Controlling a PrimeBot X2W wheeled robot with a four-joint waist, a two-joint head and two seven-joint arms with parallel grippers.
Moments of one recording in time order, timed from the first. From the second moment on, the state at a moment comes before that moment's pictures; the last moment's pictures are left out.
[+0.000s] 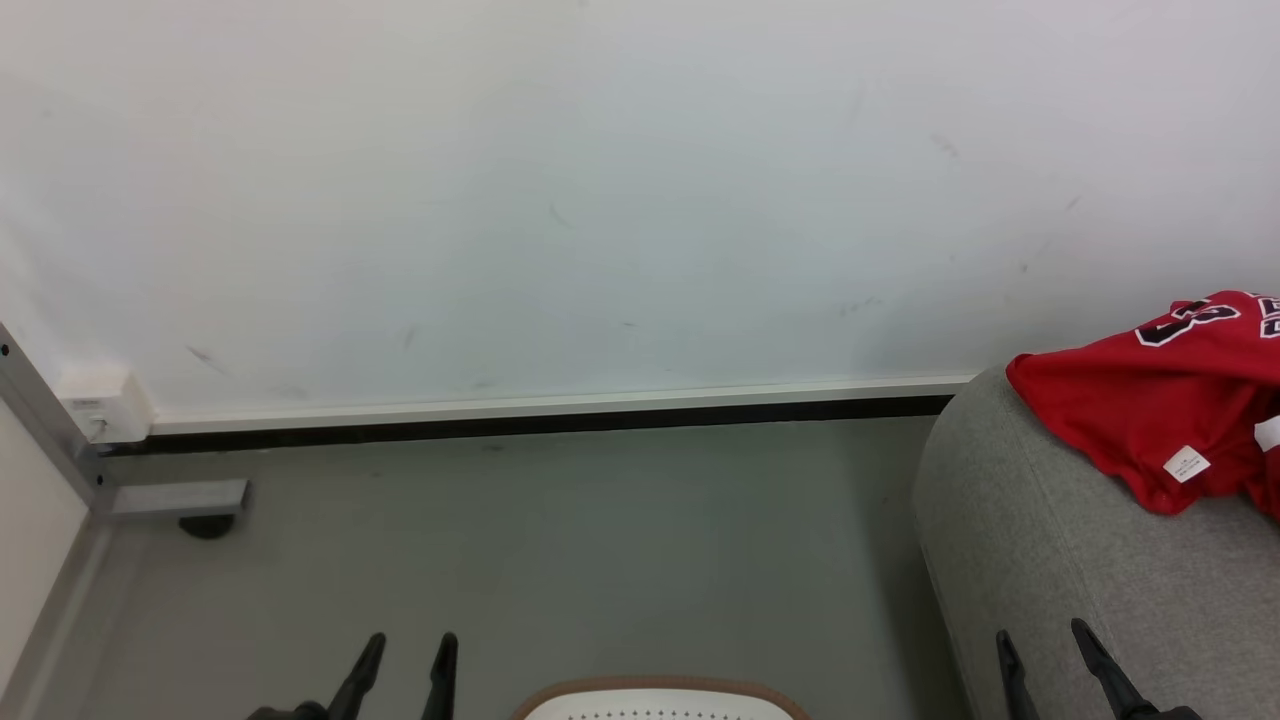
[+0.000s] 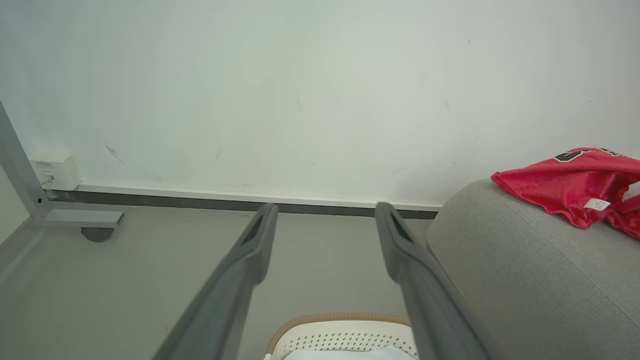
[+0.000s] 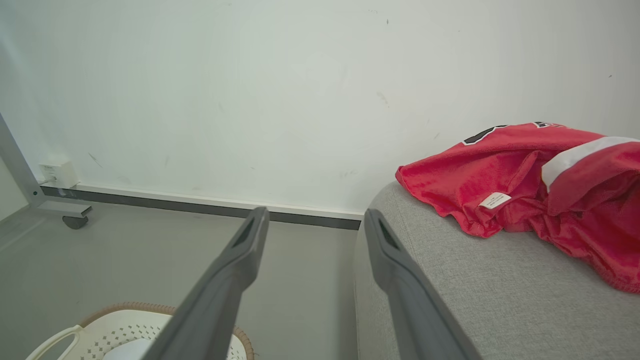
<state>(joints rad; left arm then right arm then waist) 0.05 0.21 -0.26 0.19 -0.41 0.00 -0.26 0.03 -0.05 0.02 0.31 0.06 0.13 -0.26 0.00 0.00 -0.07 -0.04</state>
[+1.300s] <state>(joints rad) 0.05 0.13 -0.15 0.28 -0.57 -0.07 -0.19 0.03 -0.04 0.01 0.35 0.37 0.13 -0.18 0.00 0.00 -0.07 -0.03</state>
